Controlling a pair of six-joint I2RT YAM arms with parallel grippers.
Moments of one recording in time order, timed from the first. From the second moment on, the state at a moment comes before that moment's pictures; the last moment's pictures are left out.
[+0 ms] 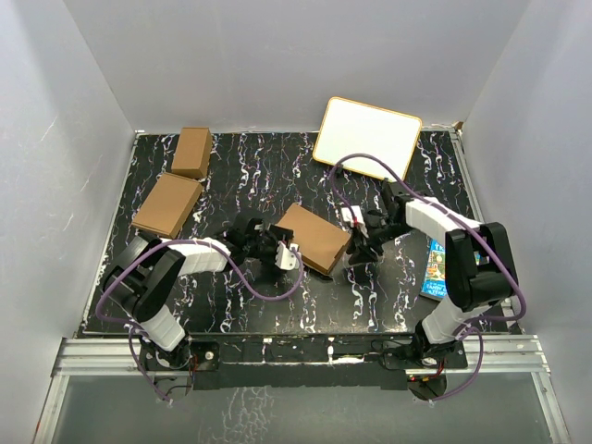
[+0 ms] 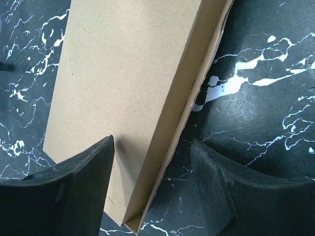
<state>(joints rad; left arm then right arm) -0.62 1.64 0.67 0.23 0.56 1.19 0.18 1.65 1.01 -0.85 -0.97 -1.34</state>
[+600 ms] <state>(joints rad) -0.62 1.64 0.69 0.21 0.56 1.19 0.30 1.46 0.80 -0.70 -0.98 -1.48</state>
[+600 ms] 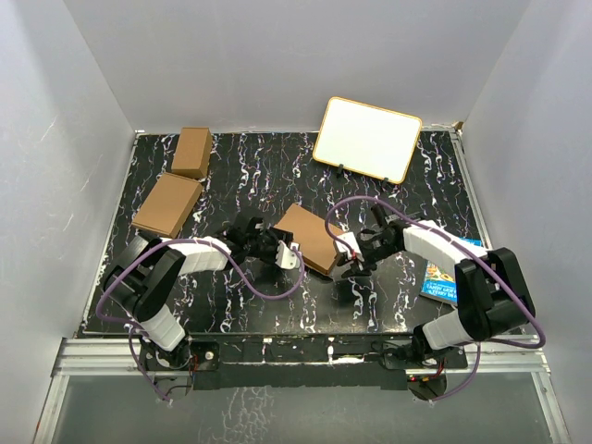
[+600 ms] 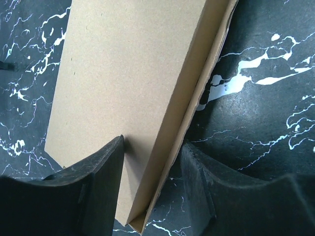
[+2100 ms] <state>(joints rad) -0.62 1.66 0.69 0.23 0.56 1.18 0.49 1.41 0.64 -0.34 -0.83 -1.47</state>
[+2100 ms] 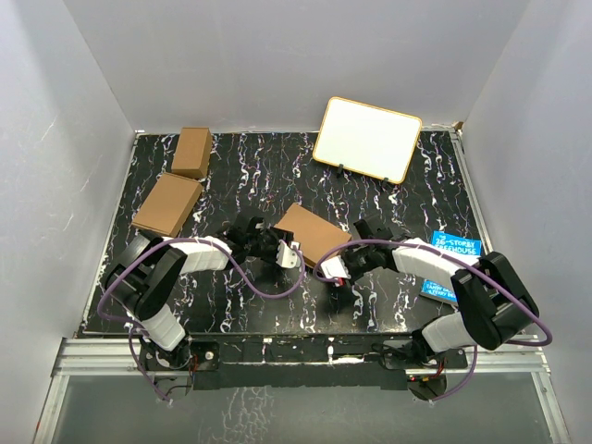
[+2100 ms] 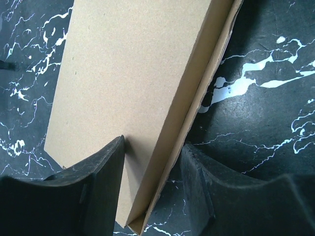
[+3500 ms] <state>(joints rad) -0.62 1.67 0.71 0.22 0.56 1.19 0.62 1.47 0.69 -0.33 -0.73 -1.45</state>
